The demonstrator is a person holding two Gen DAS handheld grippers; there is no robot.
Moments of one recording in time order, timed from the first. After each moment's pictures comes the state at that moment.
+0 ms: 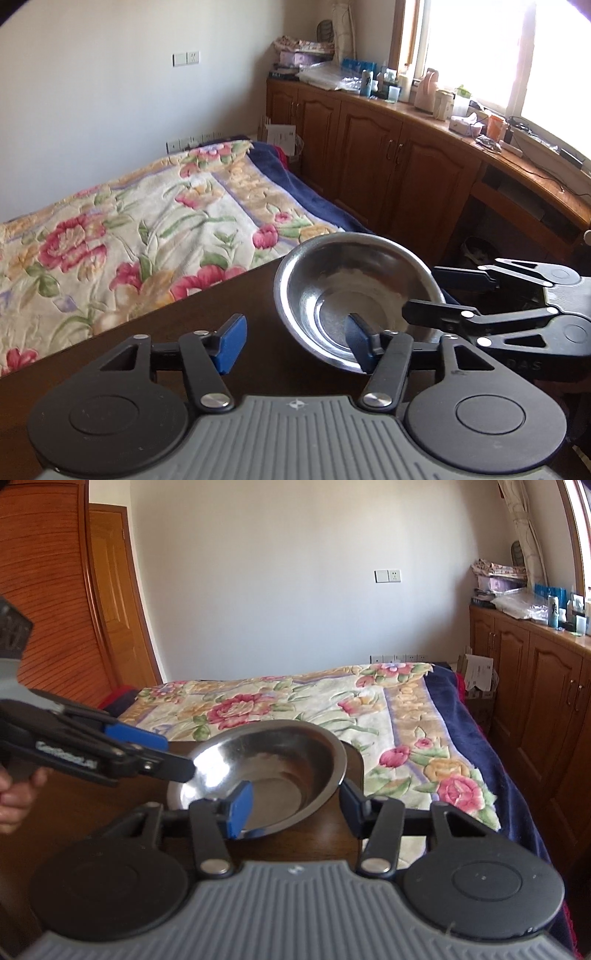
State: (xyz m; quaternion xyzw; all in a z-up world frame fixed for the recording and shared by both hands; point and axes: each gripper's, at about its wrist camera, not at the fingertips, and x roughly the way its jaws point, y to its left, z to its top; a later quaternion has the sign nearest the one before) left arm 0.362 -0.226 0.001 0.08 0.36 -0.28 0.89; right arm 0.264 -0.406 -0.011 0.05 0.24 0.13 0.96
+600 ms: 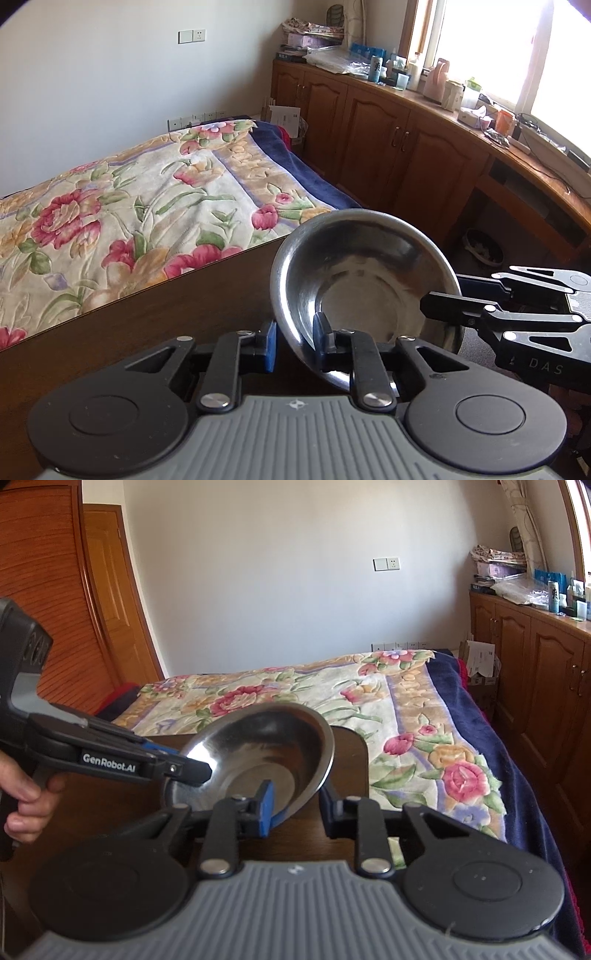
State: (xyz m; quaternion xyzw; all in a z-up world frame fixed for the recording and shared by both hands) left arm 0.372 -0.228 -0.011 0.07 0.38 -0.27 0.88; right arm 0.262 -0.404 -0.012 0.07 0.26 0.13 0.95
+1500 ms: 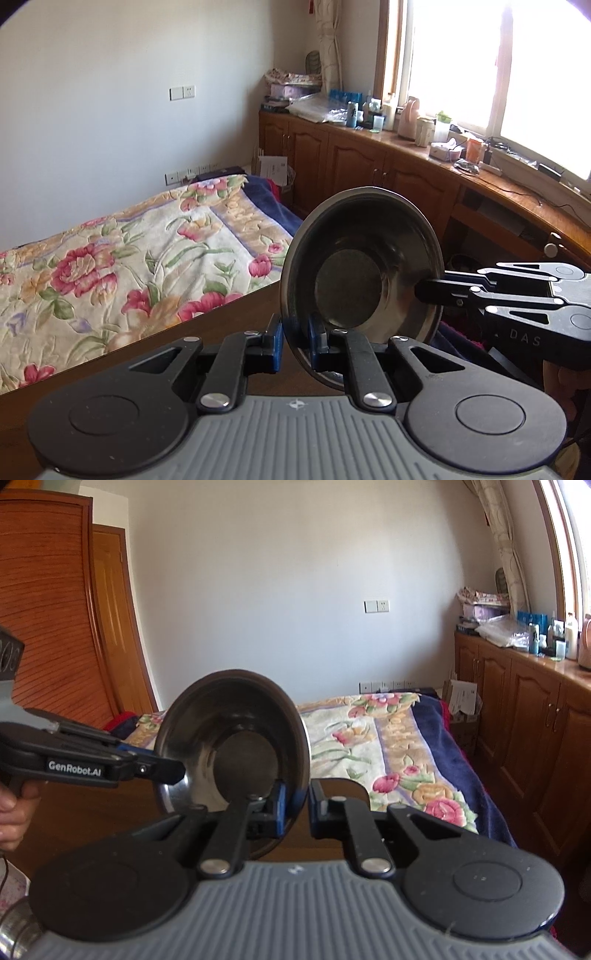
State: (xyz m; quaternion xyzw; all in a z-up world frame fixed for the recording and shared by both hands) left arm 0.299 -0.199 0.065 0.08 0.30 -0.29 0.90; right arm 0.215 -0.395 0.041 0.05 0.20 0.11 0.97
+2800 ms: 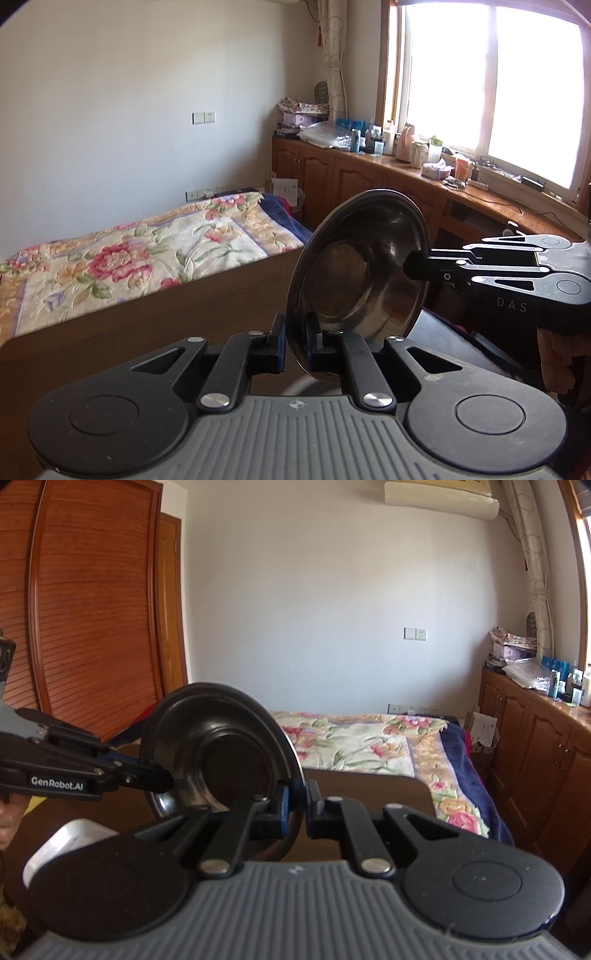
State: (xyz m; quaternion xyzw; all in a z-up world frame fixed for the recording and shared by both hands) left arm 0.161 -0.093 0.074 0.06 0.27 -0.28 0.92; right arm 0.126 -0.322 0.058 -0.01 0.18 0.14 0.97
